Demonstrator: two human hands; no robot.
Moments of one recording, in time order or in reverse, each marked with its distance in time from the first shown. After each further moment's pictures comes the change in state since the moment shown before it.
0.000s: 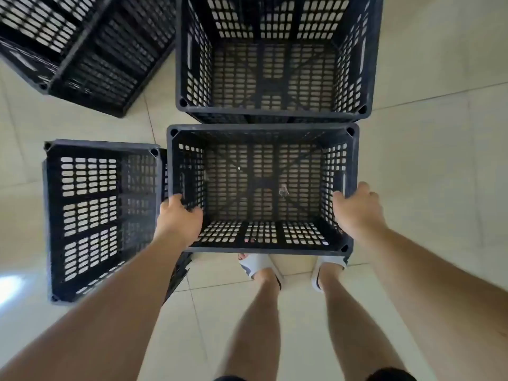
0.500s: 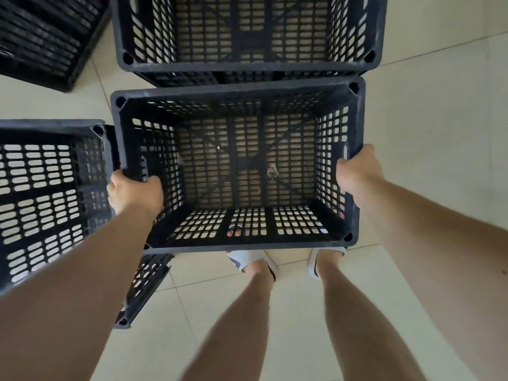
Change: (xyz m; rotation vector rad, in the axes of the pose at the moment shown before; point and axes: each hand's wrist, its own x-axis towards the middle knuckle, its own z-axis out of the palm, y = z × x) left_hand 0.095 -0.009 0.050 -0.141 0.322 -0.161; right_hand 0.098 0.015 0.046 0.145 0.021 0.107
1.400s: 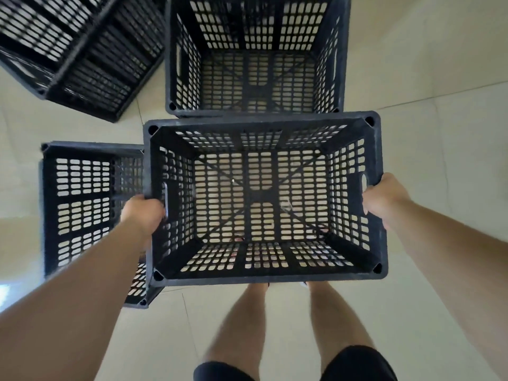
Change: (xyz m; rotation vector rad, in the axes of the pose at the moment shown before) left_hand -0.059 -0.015 -0.113 -0.259 -0.246 -0.125; right_hand -0.074 0.025 -0.136 -0.093 0.011 -0.021
